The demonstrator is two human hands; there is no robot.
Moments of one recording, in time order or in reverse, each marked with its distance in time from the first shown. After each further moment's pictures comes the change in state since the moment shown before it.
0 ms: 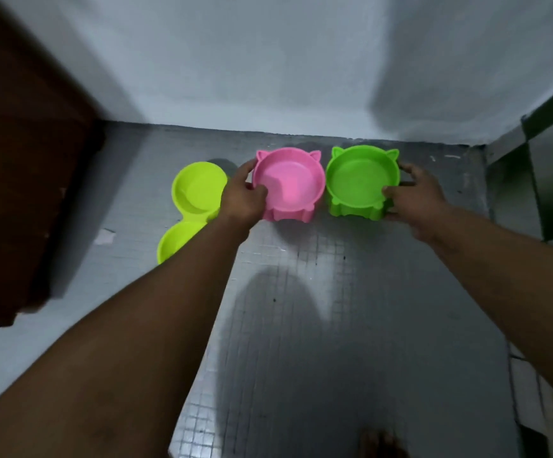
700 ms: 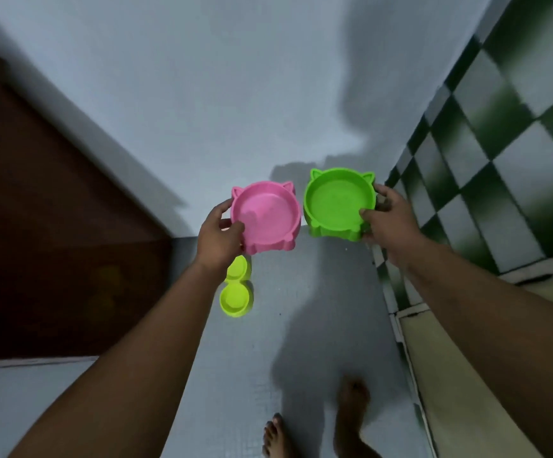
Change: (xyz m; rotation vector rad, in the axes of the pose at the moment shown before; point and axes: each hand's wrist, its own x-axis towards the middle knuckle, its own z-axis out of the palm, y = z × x) left_hand -0.305 0.411 -0.226 -0.158 -0.125 0.042; right_hand -0.411 -0.388 -0.146 0.150 0.163 -0.101
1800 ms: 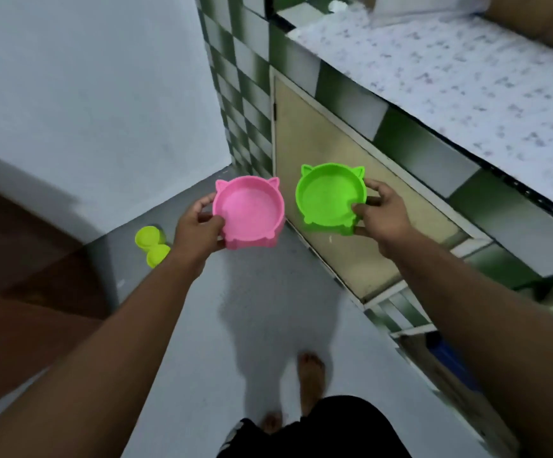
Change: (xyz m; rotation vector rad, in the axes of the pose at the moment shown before) left_hand -0.486 -0.064 -0.020 0.141 -0.548 0.108; right_hand -0.572 0.151 -0.273 0.312 0.445 0.039
